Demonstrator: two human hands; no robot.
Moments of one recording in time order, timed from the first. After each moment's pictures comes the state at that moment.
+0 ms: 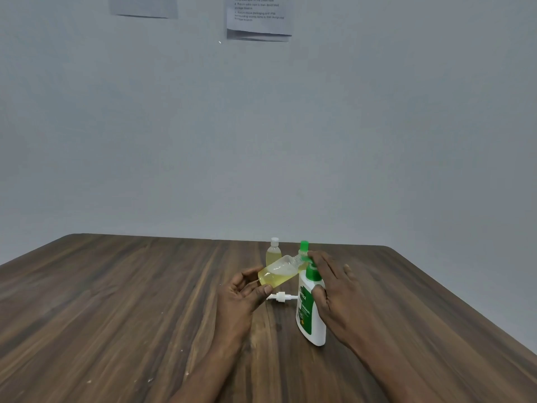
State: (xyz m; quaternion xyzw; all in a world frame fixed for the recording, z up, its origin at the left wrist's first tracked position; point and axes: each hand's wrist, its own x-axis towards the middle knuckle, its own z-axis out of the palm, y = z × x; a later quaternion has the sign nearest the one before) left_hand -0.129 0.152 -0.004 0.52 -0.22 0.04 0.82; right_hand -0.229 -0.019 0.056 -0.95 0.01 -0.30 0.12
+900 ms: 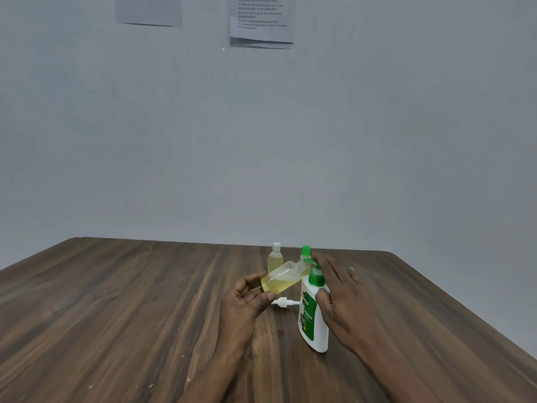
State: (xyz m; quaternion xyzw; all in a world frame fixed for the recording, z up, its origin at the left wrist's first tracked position) left_hand -0.127 0.149 -0.007 0.53 -0.22 0.04 0.82; right_hand -0.233 -0.017 0.063 -0.94 0.01 -0.30 0.14
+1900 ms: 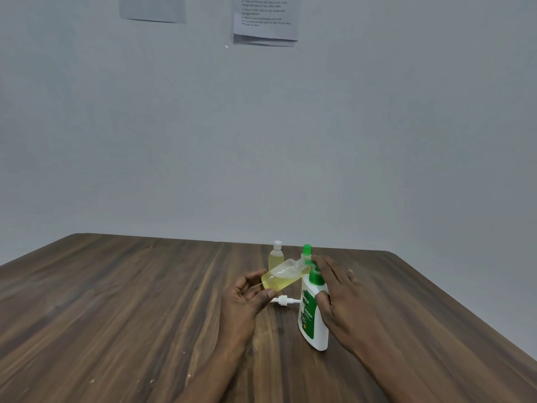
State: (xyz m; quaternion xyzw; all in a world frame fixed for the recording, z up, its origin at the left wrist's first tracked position) left_hand -0.131 0.150 -0.004 0.54 -0.21 0.04 0.82; right_hand -0.232 -0.017 0.059 -0.95 0.02 -0.29 0.12
